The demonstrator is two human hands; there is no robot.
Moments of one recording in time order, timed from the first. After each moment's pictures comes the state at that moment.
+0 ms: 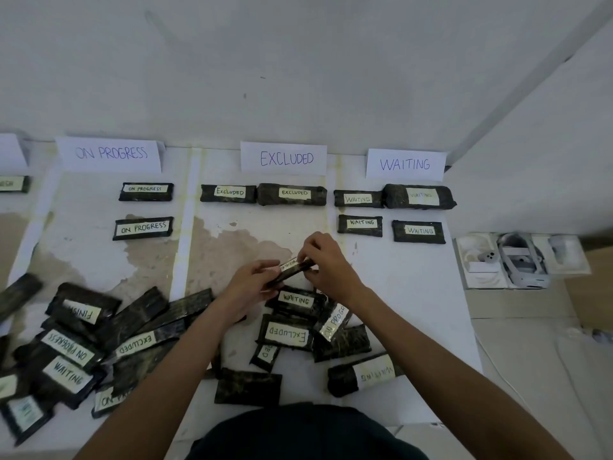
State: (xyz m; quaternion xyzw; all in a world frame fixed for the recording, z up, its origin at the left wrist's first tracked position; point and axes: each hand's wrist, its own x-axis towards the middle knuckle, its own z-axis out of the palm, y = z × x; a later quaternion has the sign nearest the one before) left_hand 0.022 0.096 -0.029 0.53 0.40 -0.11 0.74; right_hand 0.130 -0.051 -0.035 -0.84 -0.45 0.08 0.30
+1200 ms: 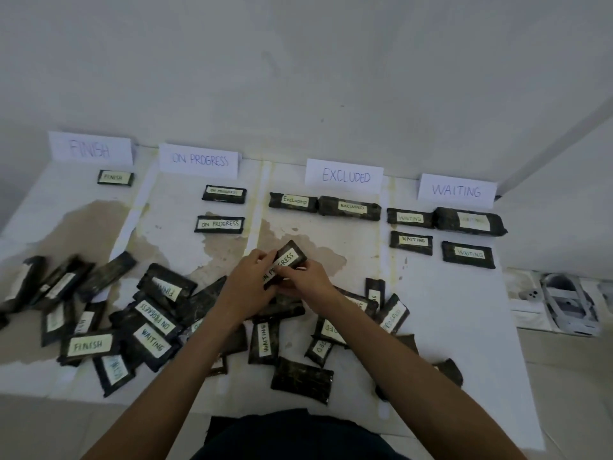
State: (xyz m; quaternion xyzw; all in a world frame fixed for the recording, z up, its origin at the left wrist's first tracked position) left_hand -0.072 0.184 -0.005 0.94 0.18 -0.01 0.29; right_hand 0.024 0.073 -0.010 -0.65 0.02 0.49 0.58
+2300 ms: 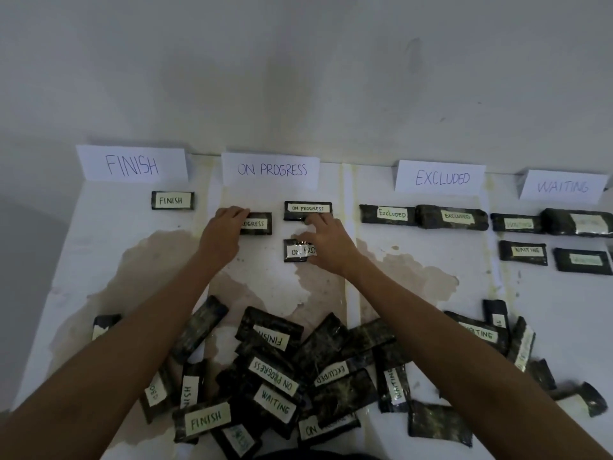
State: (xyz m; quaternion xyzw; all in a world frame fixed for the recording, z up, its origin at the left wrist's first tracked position) left_hand -0.063 0.527 -0.079 0.97 0.17 -0.06 0.19; right_hand 0.056 0.313 -0.070 -0.85 -0.51 0.15 0.05
